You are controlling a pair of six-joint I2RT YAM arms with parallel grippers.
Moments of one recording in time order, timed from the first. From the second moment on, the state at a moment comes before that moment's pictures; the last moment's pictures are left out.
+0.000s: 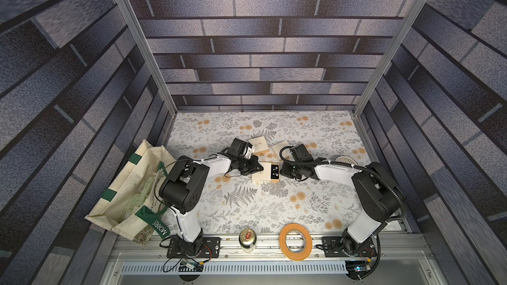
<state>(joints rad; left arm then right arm) -0.44 1.80 0.95 -0.09 0.67 -0.66 0.57 1.69 0.87 -0.16 -0.26 0.74</state>
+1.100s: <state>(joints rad) -0.43 1.79 0.94 -0.09 0.67 -0.66 0.57 1.69 0.88 -0.19 -0.25 0.71</state>
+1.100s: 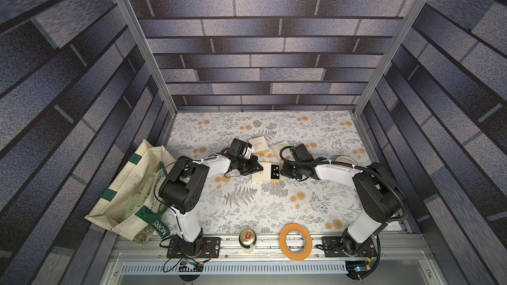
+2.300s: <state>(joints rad) -0.44 1.79 0.98 -0.16 0.66 -0.62 0.59 1.73 1.33 -0.77 -0.26 -0.10</state>
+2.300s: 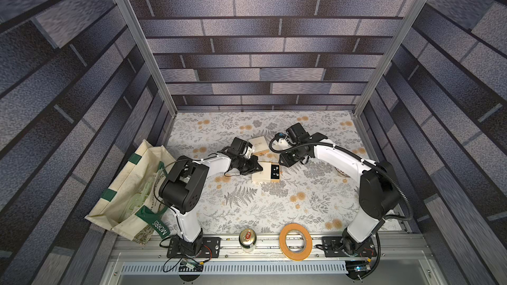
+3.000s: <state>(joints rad) -0.45 1.80 0.98 -0.16 0.66 -0.62 0.70 1.79 1.28 -0.74 -0.15 -0.24</state>
